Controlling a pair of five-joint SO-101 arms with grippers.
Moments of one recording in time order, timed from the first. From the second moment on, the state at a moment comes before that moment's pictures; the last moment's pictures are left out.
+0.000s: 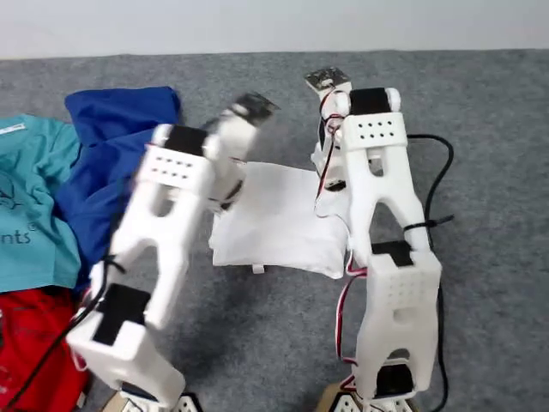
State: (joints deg) left arm 9.2 9.8 -5.1 87.9 -11.8; right arm -11.2 33.9 -40.4 100.4 12.6
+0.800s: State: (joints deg) left arm -10.7 6.2 -5.1 88.0 -7.2; right arm -13.5 20.9 -1.4 85.0 -17.0
